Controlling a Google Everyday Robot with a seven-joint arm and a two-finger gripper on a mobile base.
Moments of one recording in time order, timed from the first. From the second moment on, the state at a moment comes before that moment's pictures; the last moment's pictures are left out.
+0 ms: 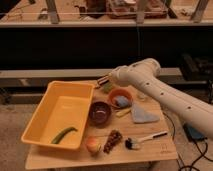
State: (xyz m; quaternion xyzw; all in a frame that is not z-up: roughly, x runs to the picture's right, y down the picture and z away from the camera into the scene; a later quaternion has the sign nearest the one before) arm 0.024 -0.066 0.742 0.10 -0.21 -0.36 0.91
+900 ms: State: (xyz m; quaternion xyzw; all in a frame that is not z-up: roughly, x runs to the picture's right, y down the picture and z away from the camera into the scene) arm -0.105 -0.040 0.768 0.06 -0.32 -0.40 0.86
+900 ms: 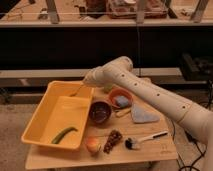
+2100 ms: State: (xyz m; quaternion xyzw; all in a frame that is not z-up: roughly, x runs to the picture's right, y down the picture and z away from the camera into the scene) arm -0.129 0.003 0.799 0.00 -0.36 -0.41 0.84
